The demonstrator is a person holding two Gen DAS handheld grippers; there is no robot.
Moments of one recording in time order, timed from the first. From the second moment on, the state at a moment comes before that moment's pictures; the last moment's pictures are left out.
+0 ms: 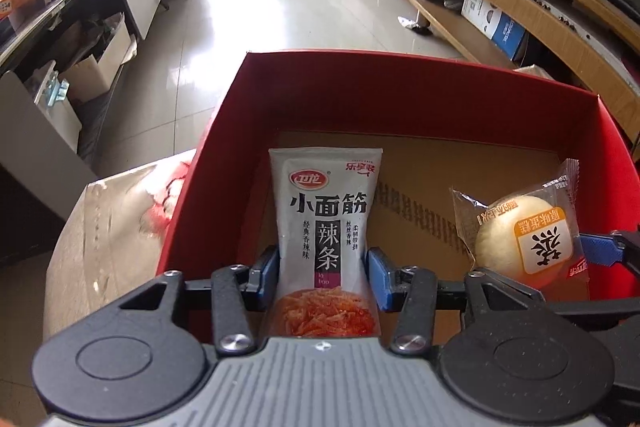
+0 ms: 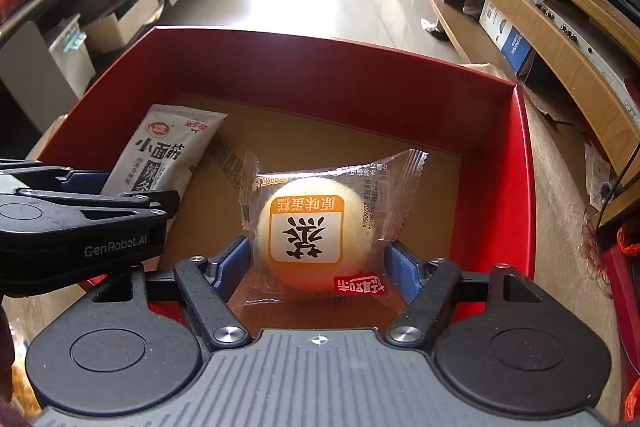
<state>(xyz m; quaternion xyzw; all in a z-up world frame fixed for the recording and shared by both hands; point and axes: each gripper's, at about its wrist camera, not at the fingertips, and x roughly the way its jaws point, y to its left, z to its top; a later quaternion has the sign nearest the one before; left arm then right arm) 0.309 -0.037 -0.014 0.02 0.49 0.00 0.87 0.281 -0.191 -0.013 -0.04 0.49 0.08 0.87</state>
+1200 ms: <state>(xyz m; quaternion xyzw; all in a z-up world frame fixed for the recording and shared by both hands) 0.181 -0.016 0.048 -0.04 0.45 -0.03 0.89 0.173 -0.195 0.053 -0.03 0.44 0.05 0.90</state>
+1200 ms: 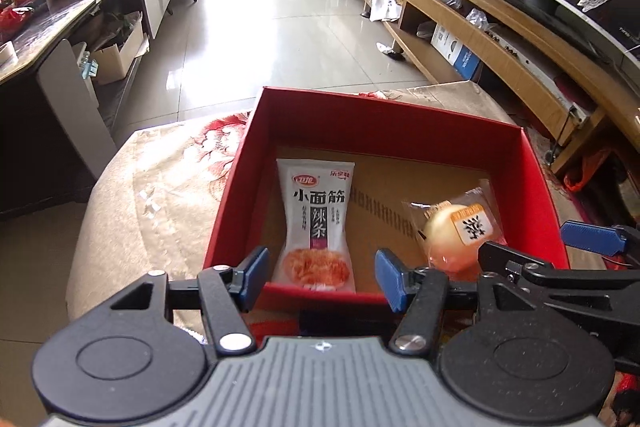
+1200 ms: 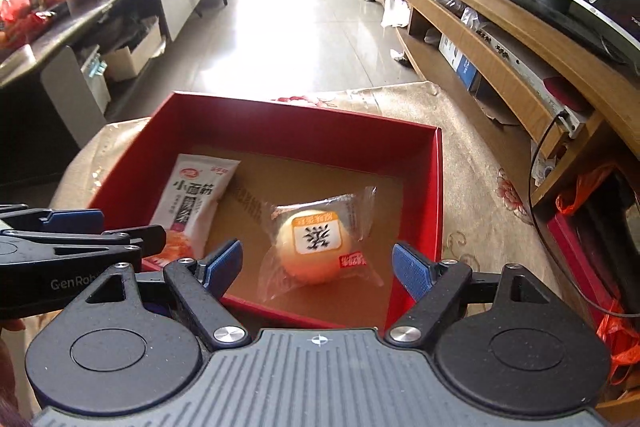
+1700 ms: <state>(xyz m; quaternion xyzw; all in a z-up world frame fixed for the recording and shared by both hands) 0.155 -0.001 0.052 -0.06 0.46 -0.03 0.89 0.137 -0.196 0.048 0.01 0.45 0.05 0.89</state>
